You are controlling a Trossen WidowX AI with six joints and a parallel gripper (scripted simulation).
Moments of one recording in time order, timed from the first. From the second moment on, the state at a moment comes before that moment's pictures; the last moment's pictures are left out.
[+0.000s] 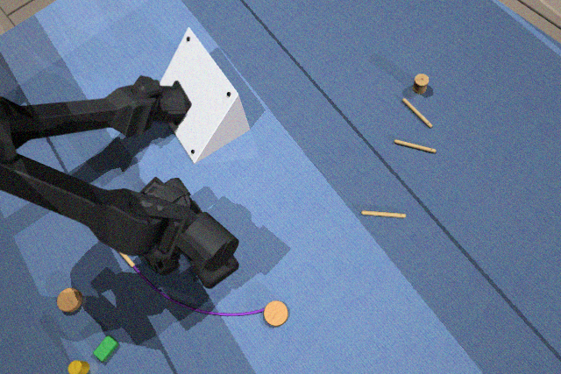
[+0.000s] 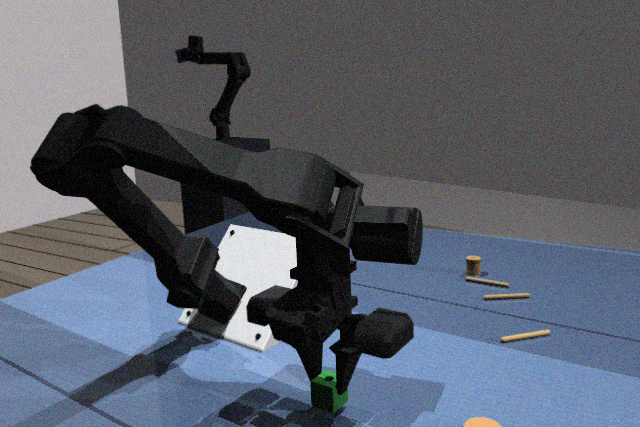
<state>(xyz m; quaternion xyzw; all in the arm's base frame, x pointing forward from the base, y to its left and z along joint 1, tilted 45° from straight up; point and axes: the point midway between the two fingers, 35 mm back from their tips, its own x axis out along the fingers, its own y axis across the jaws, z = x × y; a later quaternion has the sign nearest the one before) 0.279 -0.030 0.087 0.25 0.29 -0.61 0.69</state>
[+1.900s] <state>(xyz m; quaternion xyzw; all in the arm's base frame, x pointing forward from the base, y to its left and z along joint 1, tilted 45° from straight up) 0.282 -0.063 0.109 0.44 0.50 -0.50 0.55</state>
